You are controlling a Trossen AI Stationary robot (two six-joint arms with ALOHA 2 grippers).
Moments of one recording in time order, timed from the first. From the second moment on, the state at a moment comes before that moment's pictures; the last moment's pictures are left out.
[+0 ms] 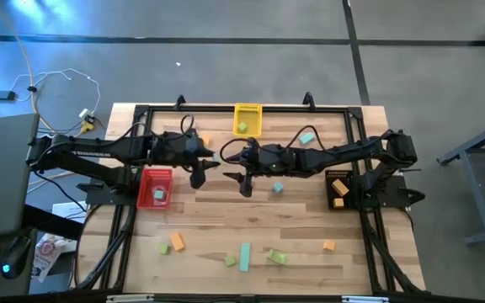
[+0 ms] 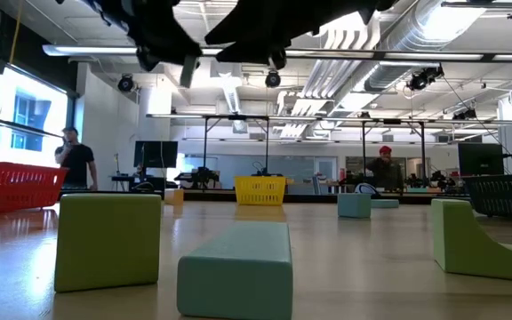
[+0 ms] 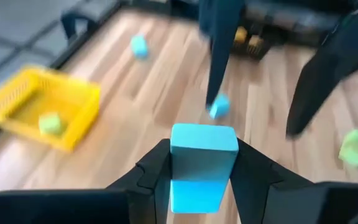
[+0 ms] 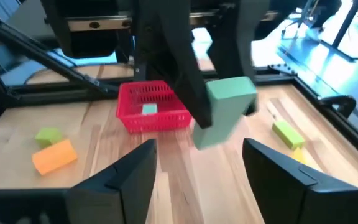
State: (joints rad) left arm 0.17 1.07 0.81 -0.29 -0.14 -0.18; right arm 0.03 1.69 1.18 0.18 0.14 0.05
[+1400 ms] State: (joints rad) left arm 0.02 1.08 0.77 -1.34 -0.20 -0.81; right arm 0.03 1.69 1.18 0.09 0.21 0.05
